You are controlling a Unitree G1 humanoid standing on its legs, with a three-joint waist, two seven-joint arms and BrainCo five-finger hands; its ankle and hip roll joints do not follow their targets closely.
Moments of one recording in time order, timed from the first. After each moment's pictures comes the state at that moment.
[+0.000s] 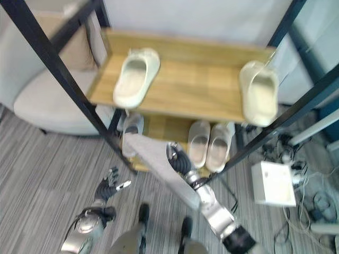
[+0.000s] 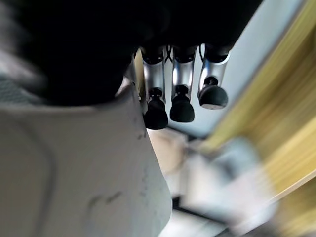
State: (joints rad) left arm -0.04 0.29 -0.31 0.29 -0.33 -0.15 0.30; right arm -0.34 -0.41 0.47 0.09 -0.25 -0.10 -0.38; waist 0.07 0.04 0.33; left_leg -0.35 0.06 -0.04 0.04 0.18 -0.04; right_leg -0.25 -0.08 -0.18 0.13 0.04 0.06
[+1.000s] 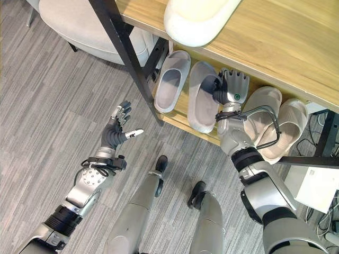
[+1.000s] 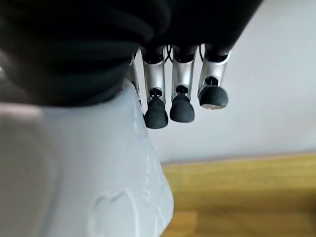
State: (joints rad) left arm -0.33 0.41 -0.39 0.08 -0.33 -0.25 0.31; right arm -0.94 -0.48 0.46 0.78 -0.58 0.18 -0.73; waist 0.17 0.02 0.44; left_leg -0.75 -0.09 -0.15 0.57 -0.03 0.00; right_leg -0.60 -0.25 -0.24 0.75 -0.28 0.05
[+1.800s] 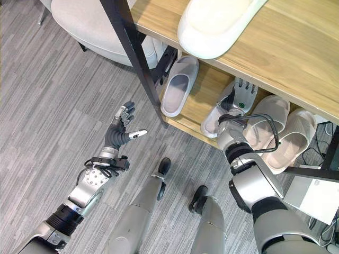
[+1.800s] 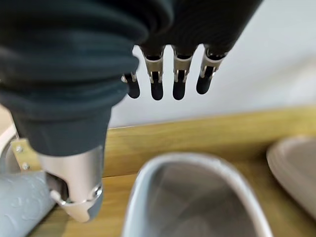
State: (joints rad) left arm -0.33 0.41 -0.44 0.08 -0.33 -0.25 0.34; right arm -1.05 -0.39 0.43 1.10 -0.37 0.24 -0.78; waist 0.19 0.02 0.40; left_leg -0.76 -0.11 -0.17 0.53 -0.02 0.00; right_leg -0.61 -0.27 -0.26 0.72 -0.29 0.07
